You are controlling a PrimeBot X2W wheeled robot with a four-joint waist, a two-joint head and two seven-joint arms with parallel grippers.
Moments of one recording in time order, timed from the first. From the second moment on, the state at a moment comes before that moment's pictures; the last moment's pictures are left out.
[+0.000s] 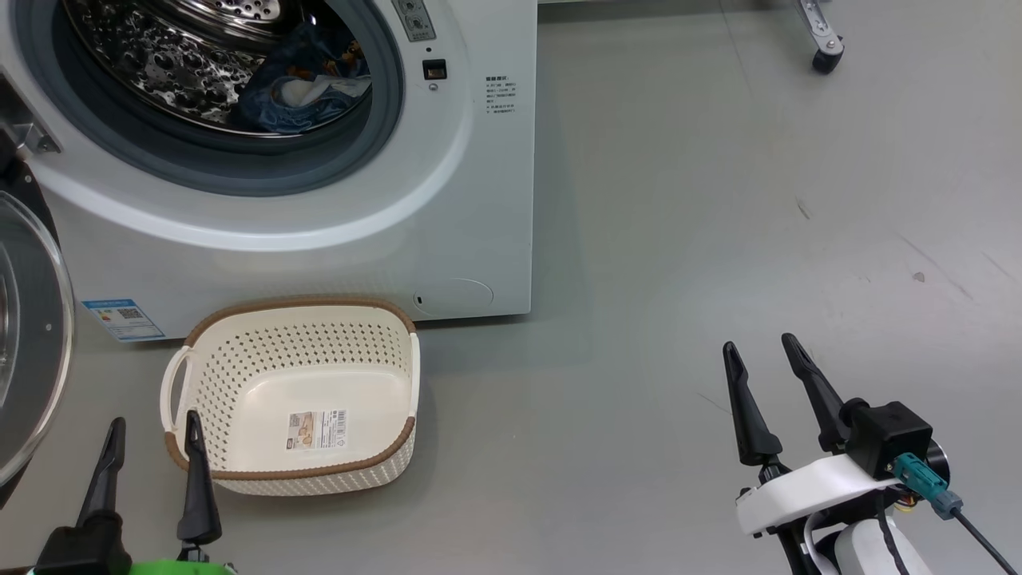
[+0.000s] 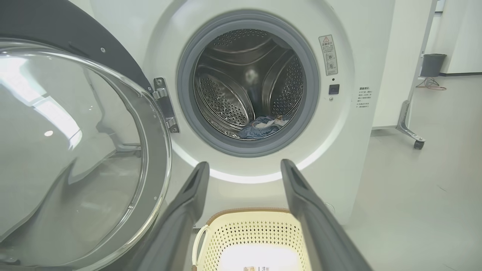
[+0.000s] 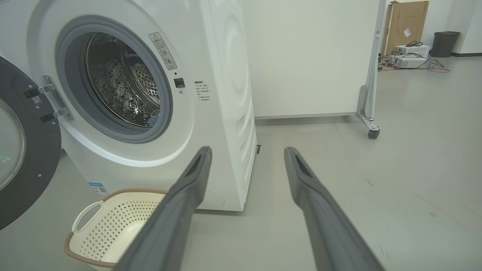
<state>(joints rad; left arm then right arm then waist) 0.18 0.05 0.09 -0.05 -0.16 -0.02 -0.25 -0.03 -0.06 0.22 0.17 0.25 0.12 -0.26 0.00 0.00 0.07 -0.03</state>
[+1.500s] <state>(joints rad) 0.19 0.05 0.10 -0.04 -0.22 0.07 -0.25 -0.01 -0.07 0.20 0.15 0.24 0.12 -0.26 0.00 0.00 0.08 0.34</state>
